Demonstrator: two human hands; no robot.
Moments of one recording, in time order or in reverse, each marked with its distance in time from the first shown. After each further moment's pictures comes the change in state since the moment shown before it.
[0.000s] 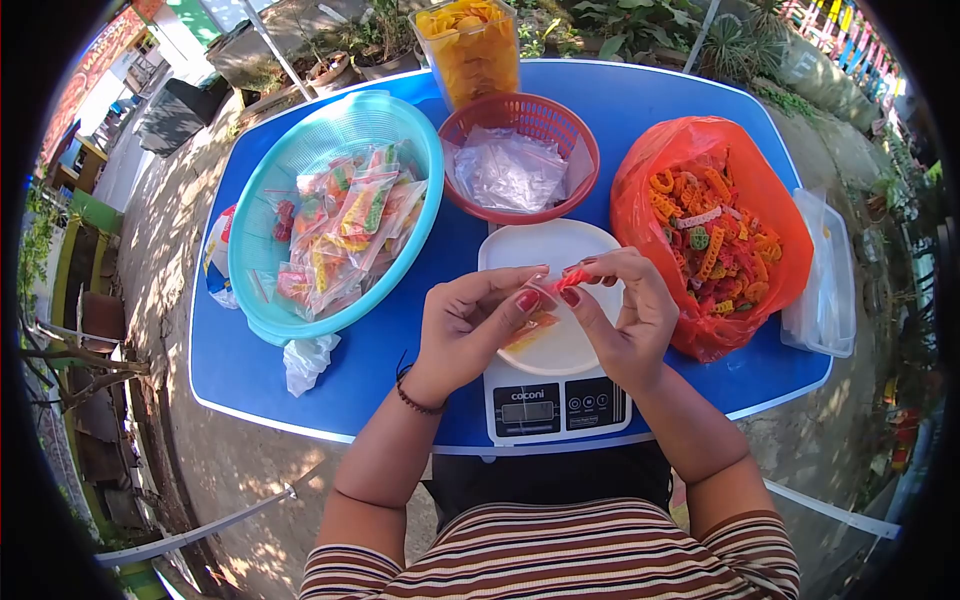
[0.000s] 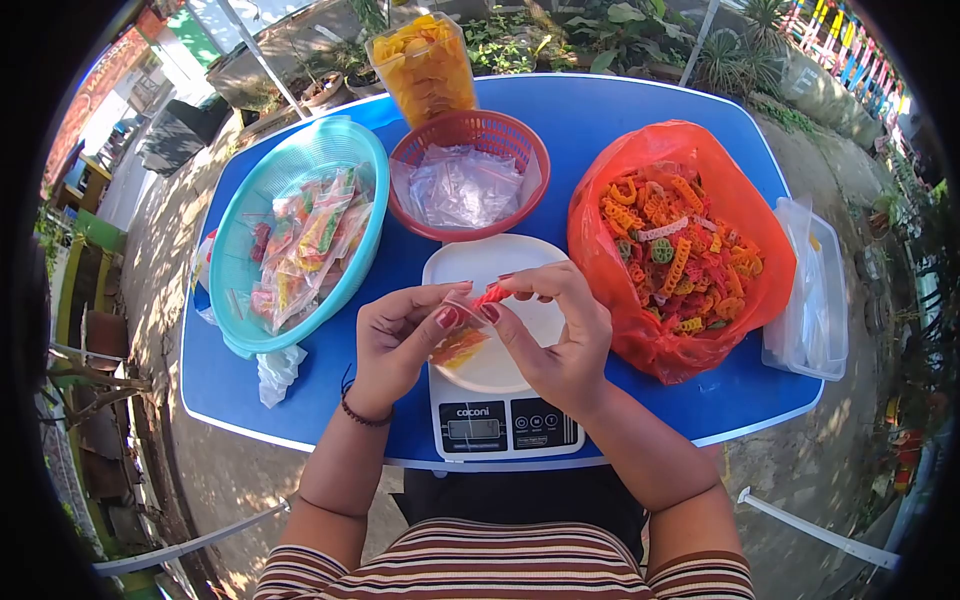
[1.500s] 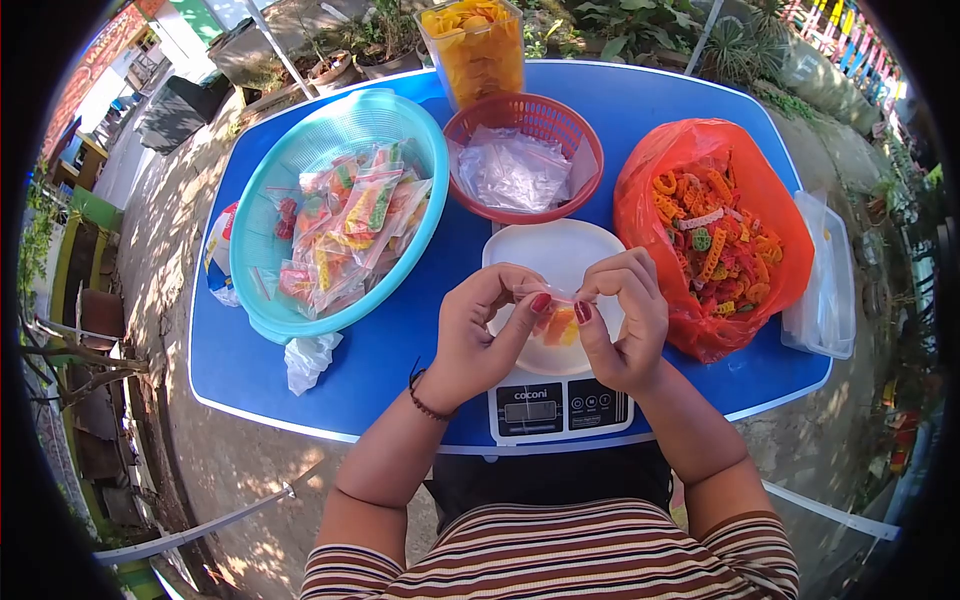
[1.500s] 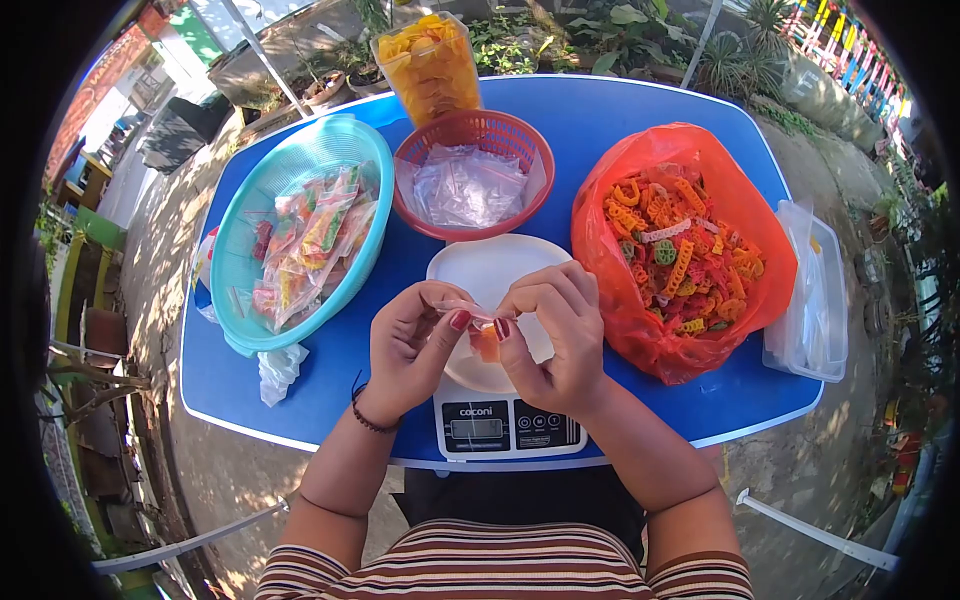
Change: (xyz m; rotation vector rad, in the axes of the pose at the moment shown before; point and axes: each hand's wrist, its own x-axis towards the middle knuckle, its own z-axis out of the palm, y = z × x) left_hand -0.002 -0.006 0.008 0.180 0.017 0.086; right_hand 0.008 -0.008 -0.001 -0.244 -0.091 -0.165
